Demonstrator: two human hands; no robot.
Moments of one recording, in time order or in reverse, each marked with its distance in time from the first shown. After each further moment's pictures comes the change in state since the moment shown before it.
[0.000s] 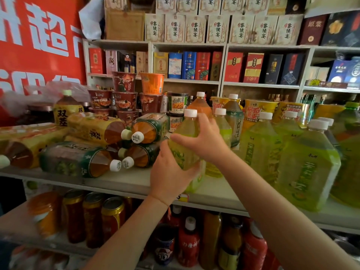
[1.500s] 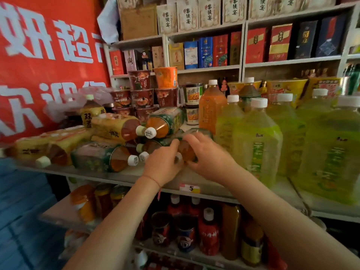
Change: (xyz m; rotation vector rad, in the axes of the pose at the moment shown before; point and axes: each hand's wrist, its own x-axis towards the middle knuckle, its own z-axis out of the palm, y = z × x) left_hand 0.025 -0.016 -0.038 0.723 -0.361 0.071; right_hand -0.027 0.036 0.034 -0.403 -0.157 -0.390
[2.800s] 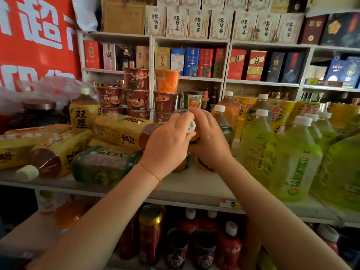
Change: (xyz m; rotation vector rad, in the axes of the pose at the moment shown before) left_hand 0.037 -0.091 -0.049 -0.260 0.693 0.566; right_hand 0.102 -0.056 0.031 0.084 0.437 0.008
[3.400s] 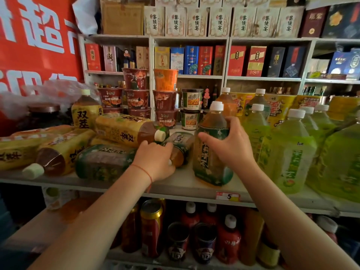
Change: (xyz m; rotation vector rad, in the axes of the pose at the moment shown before) left_hand -0.018 -0.006 -0.008 0.473 -0.944 -0.254; right_hand -0.030 0.006 -0.043 0.102 0.080 0.614
